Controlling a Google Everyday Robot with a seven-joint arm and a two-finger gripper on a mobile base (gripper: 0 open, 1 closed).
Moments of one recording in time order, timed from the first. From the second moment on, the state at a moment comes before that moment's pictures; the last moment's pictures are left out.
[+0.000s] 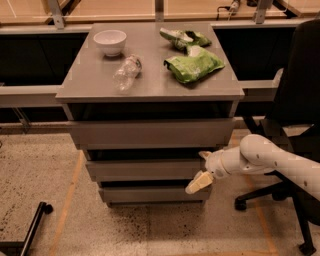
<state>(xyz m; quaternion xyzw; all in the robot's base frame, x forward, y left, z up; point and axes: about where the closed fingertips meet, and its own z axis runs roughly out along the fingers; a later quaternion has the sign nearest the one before) 0.594 -0.135 0.535 -0.49 0.78 0.24 0.31</state>
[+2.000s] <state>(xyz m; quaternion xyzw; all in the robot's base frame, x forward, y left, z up) 0.670 -0.117 0.450 -0.46 0.78 0.30 0.30</state>
